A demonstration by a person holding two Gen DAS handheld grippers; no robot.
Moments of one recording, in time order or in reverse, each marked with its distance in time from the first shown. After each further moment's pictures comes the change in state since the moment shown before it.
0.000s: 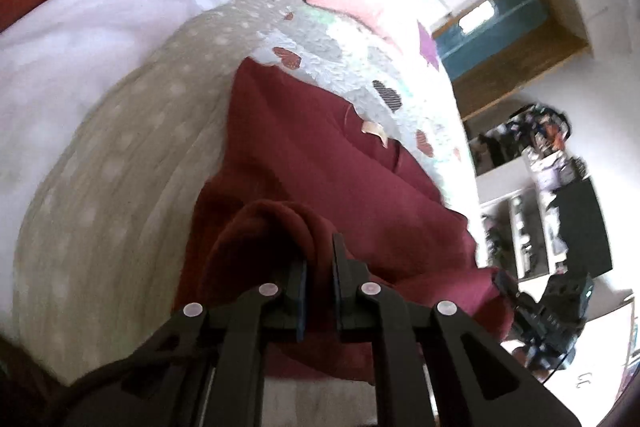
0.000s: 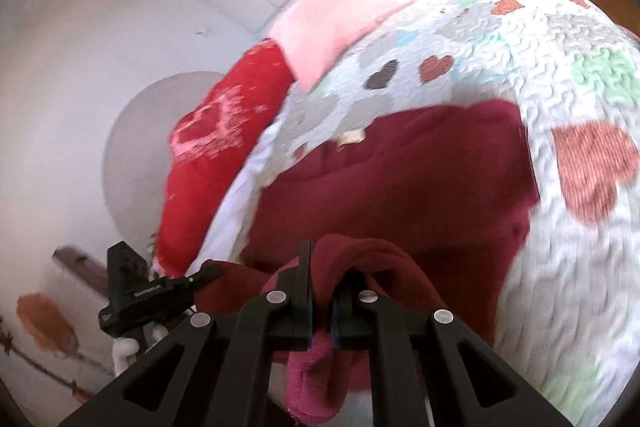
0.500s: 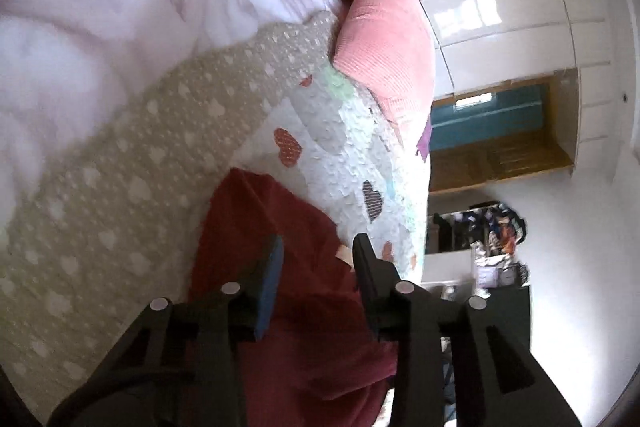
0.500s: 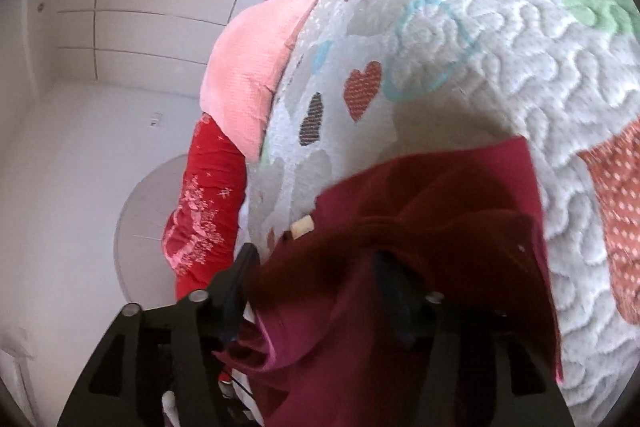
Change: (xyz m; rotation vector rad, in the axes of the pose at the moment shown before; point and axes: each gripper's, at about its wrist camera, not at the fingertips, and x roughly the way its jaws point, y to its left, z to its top) left arm 0.017 0.053 0.090 -0.342 -0.104 -0.206; right arm 0.058 -0.091 0.074 0.435 -0.087 0.090
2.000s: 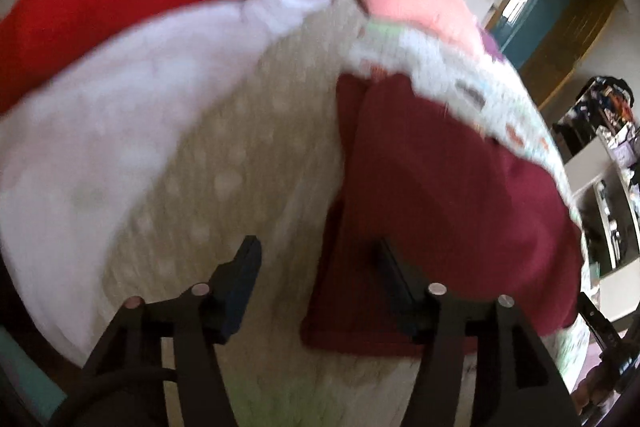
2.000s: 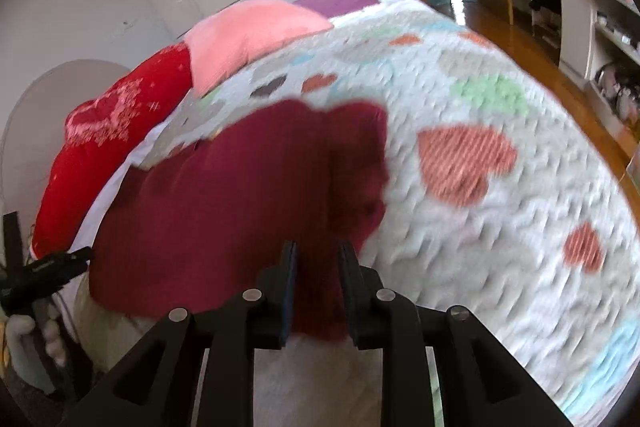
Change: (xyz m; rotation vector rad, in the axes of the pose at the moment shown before) left arm -0.038 0.033 -0.128 0.460 -0.039 0.506; right arm -0.090 0.013 -0.148 -0.596 -0.125 -0.501
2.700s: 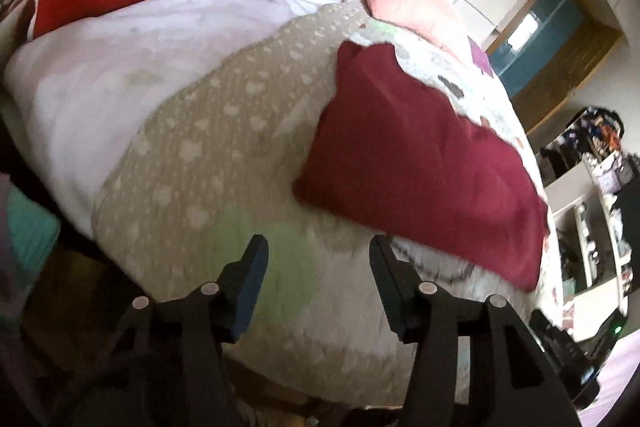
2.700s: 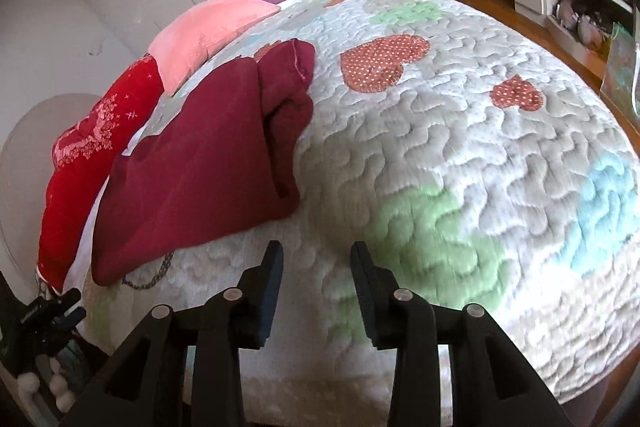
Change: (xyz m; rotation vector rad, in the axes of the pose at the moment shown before) left arm -0.067 -0.004 -0.085 -0.103 -0.071 -0.050; right arm -0.039 -0.037 -0.068 0.185 0.010 -0.044
